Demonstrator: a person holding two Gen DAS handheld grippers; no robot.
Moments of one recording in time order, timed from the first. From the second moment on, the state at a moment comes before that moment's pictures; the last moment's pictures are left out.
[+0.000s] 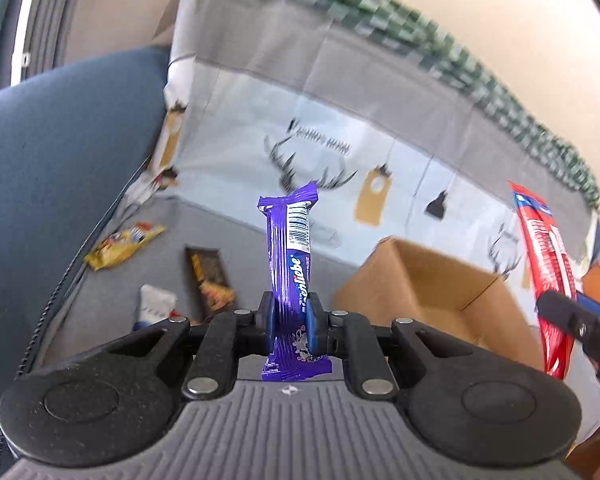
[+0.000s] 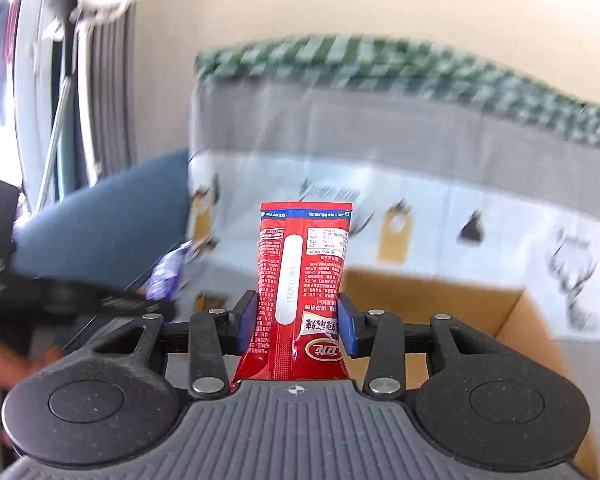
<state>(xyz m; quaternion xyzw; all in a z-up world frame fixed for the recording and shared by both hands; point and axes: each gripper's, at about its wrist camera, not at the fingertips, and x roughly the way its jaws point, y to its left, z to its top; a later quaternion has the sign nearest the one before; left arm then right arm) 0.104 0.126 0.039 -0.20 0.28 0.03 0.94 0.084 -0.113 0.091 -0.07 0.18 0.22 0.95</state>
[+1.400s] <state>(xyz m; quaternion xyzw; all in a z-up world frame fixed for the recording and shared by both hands) 0.132 0.011 0.040 -0.17 0.21 -0.10 0.96 0.118 -0.254 0.046 -0.05 0.20 0.08 0.98</state>
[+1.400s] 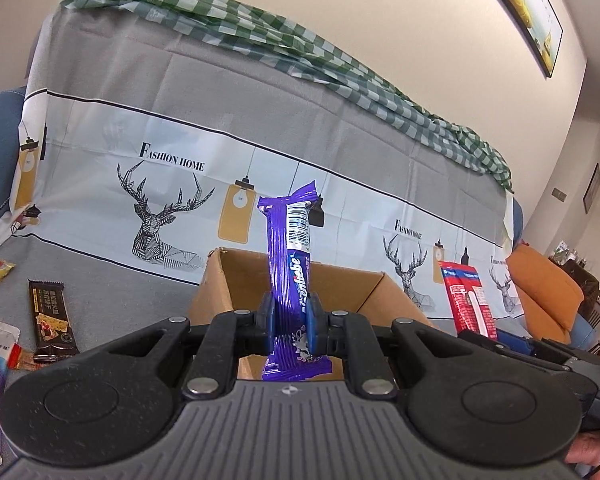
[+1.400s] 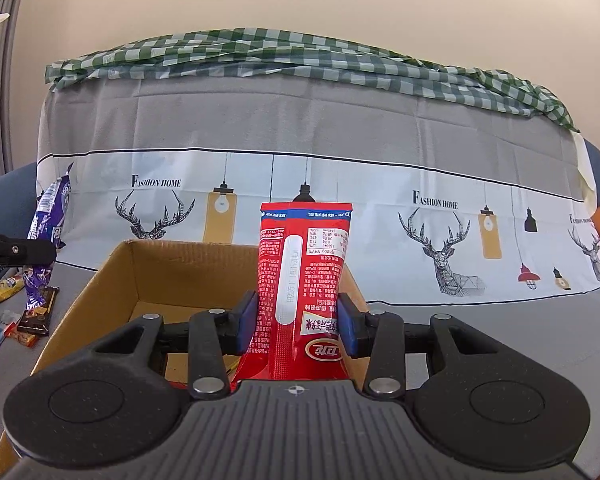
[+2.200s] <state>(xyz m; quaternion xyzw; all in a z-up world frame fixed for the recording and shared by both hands) 0.127 0.004 0.044 -0.16 0.20 -0.11 0.96 0.118 -0.254 0.045 -0.05 0.20 0.08 0.98</state>
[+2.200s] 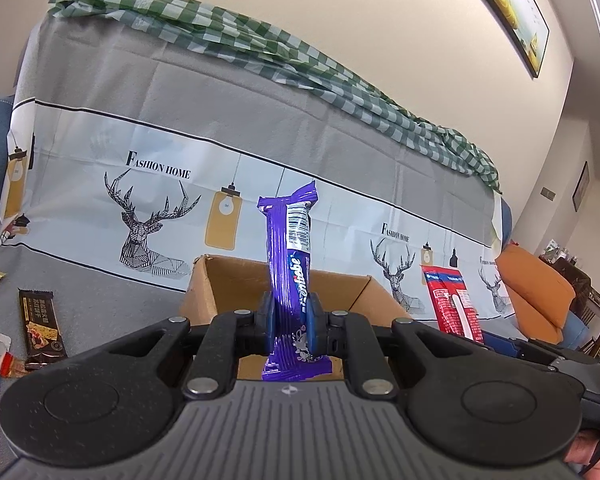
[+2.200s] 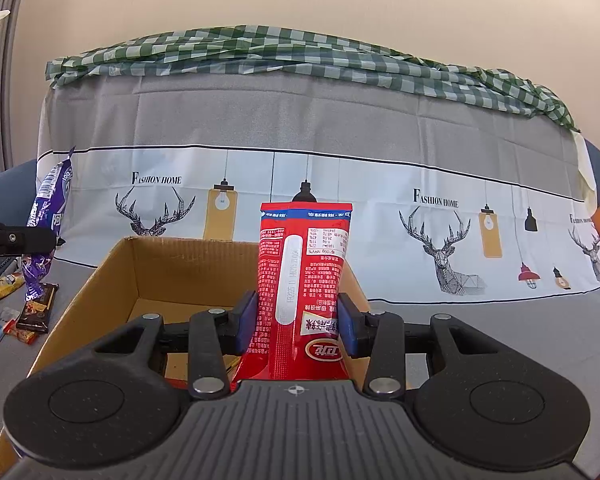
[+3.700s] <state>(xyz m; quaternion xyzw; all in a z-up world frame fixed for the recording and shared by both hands) 0.124 -0.004 0.046 -0.16 0.19 -0.12 0.96 0.118 -0.251 0.046 -0.06 0.20 0.08 0.97</state>
